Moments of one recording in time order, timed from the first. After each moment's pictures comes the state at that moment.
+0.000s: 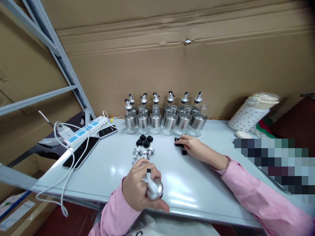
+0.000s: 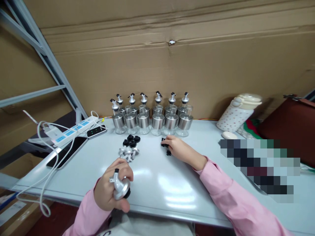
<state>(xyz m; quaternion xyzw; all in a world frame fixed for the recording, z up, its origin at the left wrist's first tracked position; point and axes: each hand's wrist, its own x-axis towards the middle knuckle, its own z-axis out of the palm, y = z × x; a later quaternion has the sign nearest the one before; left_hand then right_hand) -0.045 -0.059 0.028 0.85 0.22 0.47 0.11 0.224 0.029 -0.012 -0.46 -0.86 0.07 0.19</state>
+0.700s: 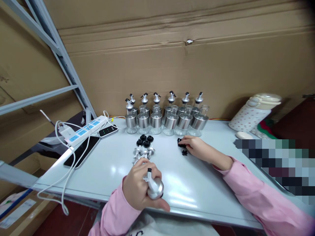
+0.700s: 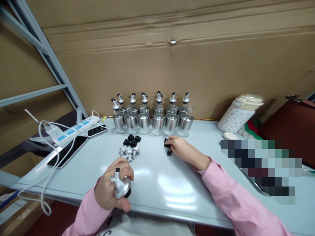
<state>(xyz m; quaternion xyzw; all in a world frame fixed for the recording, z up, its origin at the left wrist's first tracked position) -0.046 -0.059 0.029 0.85 0.22 0.47 0.10 0.227 0.029 -0.008 -0.48 -0.86 0.05 0.16</state>
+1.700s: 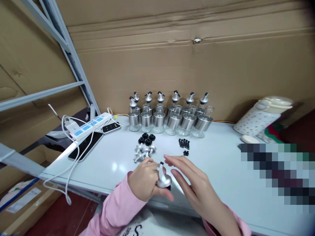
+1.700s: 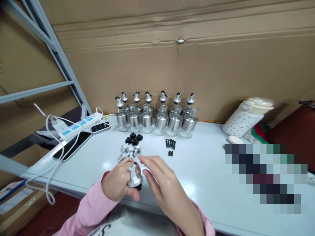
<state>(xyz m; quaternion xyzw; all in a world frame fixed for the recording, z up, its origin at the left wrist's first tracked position) -0.039 -0.052 0.013 0.93 0.24 0.28 0.07 0.133 -0.096 0.032 -0.37 -0.81 0.14 0.43</state>
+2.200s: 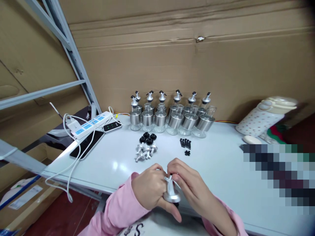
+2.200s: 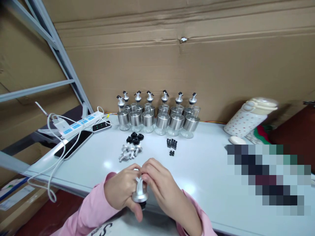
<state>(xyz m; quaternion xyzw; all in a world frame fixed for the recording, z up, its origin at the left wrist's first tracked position) -0.030 -0.060 0.008 0.94 0.18 0.27 0.10 0.131 -0.085 0.022 -0.34 -0.80 0.27 0.42</state>
